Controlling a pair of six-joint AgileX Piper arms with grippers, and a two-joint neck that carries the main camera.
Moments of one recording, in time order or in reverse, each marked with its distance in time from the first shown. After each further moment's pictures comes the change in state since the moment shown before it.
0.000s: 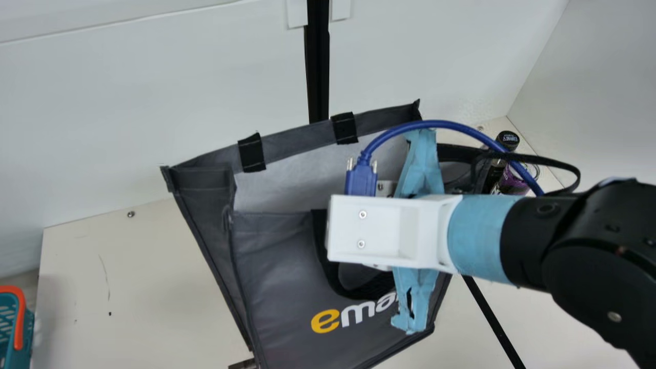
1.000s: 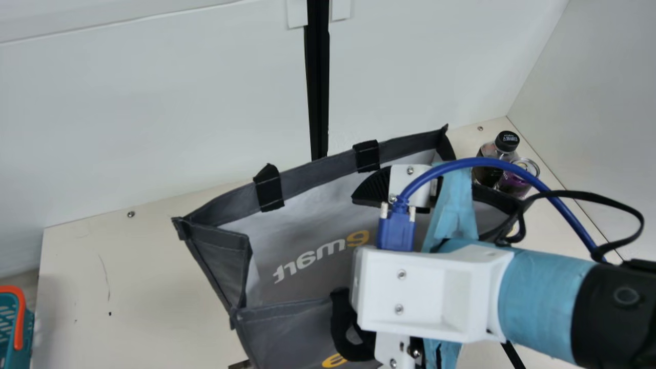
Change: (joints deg) left arm 0.0 0.0 0.0 0.0 0.0 0.0; right arm 9.9 -7.7 3.1 -7.1 0.1 9.0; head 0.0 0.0
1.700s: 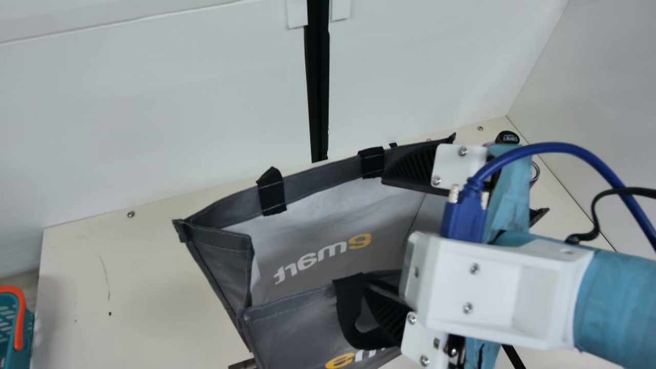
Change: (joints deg) left arm 0.0 0.0 0.0 0.0 0.0 0.0; right arm -5.4 -2.9 -3.3 4.0 0.1 -2.2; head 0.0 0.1
